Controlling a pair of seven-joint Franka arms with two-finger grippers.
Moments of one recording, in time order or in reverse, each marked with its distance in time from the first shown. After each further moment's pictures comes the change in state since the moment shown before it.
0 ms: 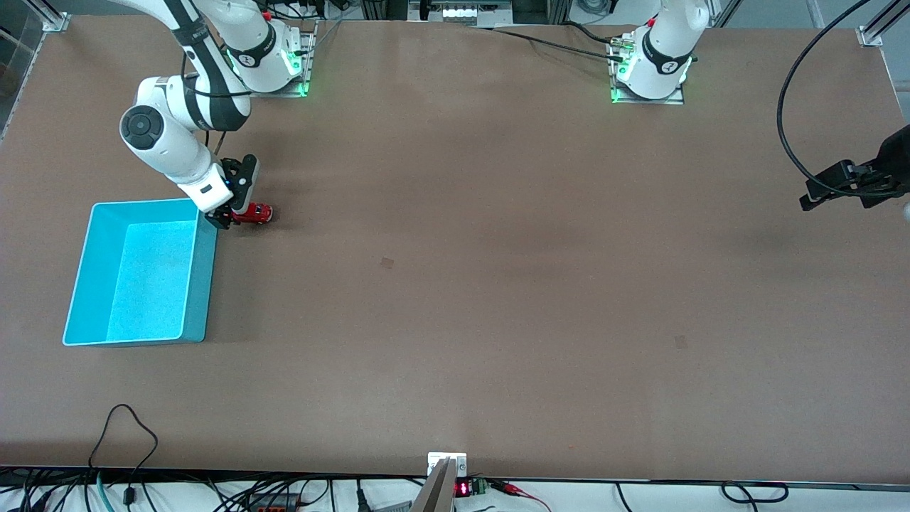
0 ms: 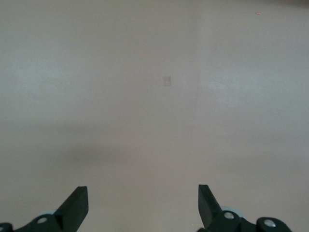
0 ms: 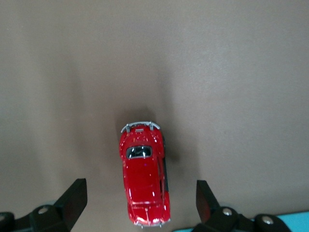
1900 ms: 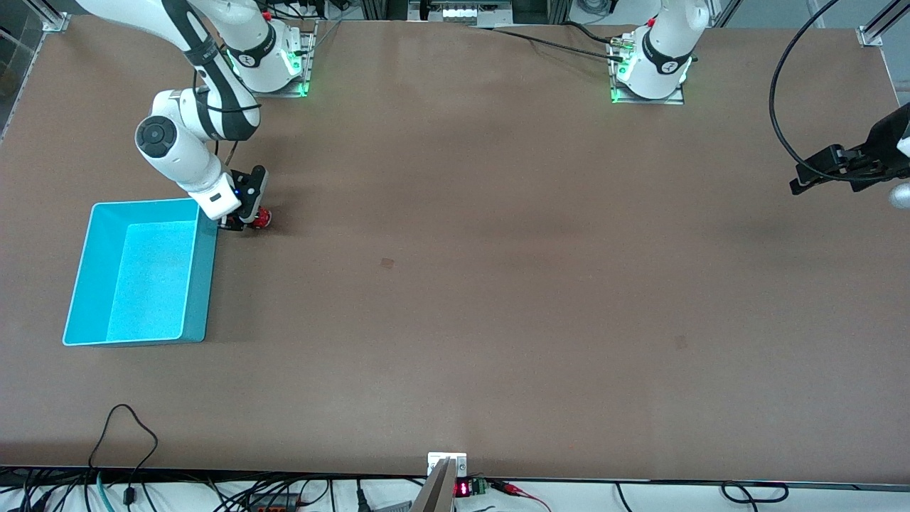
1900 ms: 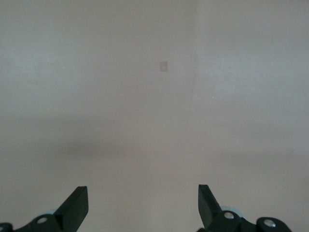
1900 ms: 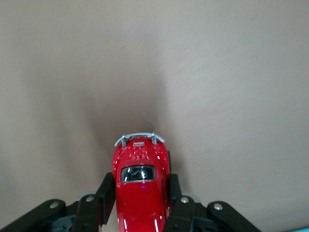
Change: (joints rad) left arm 0.001 -0.032 -0.017 -0.012 0.000 -0.061 -0.025; right arm -0.001 0.072 0.031 0.032 0.007 0.125 0.098
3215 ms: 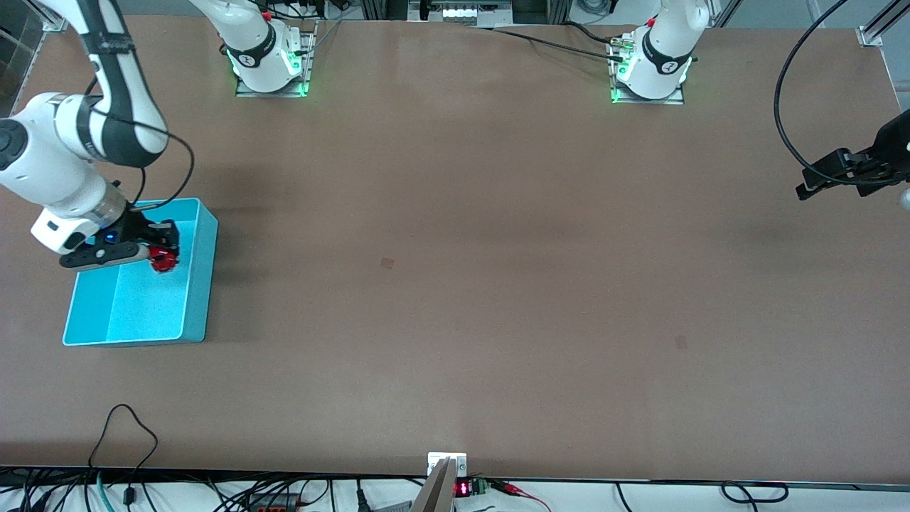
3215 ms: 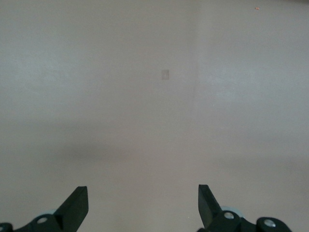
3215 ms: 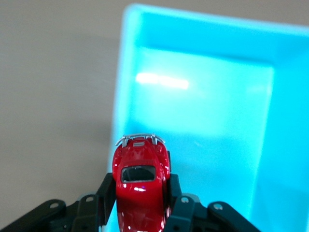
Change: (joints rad) left arm 0.003 0.001 0.001 0.000 0.000 0.026 -0.001; right arm -0.090 0.015 -0.169 0.398 0.018 -0.339 0.926
